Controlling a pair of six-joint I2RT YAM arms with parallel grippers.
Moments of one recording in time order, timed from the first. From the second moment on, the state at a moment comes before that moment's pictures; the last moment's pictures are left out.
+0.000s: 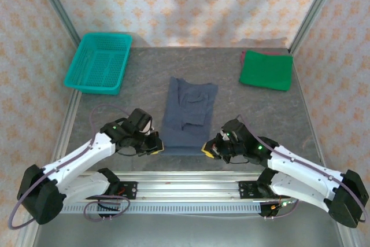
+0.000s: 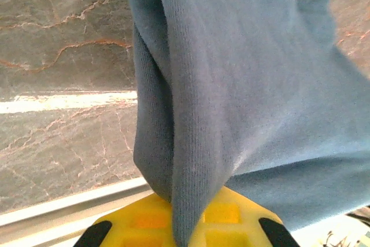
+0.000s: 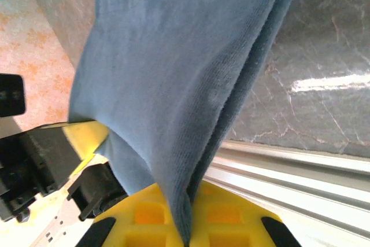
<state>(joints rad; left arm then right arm) -0.58 1.02 0.68 -0.78 0.39 -0.93 0.85 0.86 0.50 -0.41 -0.38 1.48</state>
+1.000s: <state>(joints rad) -0.38 1.66 1.46 -1.06 0.36 -0.65 0.41 1.41 1.04 -0.59 -0.54 1.12</state>
